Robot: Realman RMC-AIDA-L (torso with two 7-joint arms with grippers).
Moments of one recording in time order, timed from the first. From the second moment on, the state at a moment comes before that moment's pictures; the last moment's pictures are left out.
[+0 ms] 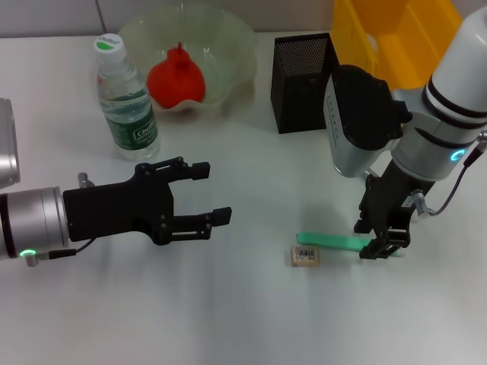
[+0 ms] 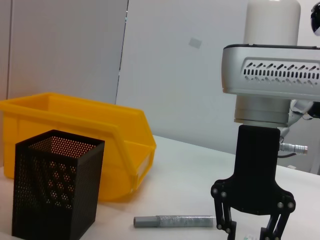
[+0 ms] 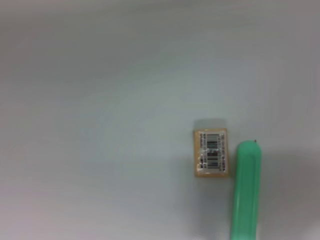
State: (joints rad) left arm -0.48 -2.06 0.86 0.47 1.81 1.55 -1.08; right arm 0.91 2.09 -1.47 -0.88 -2.62 -1.61 1.93
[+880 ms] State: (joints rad) left arm -0.48 -2.06 0.86 0.47 1.81 1.55 -1.09; right arm 0.89 2.09 -1.52 -0.87 -2.62 -1.56 1.94
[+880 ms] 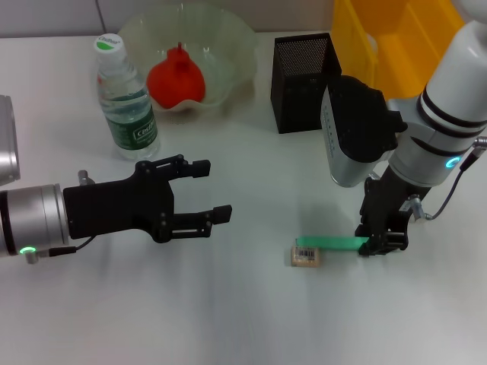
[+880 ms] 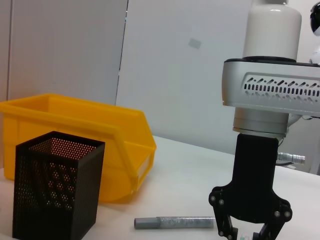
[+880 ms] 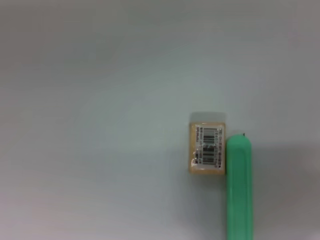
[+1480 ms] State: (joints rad) left arm -0.49 -2.06 0.86 0.47 1.81 1.54 -1.08; right arm 0.89 2.08 -1.50 -0.93 -2.60 -1.57 1.94
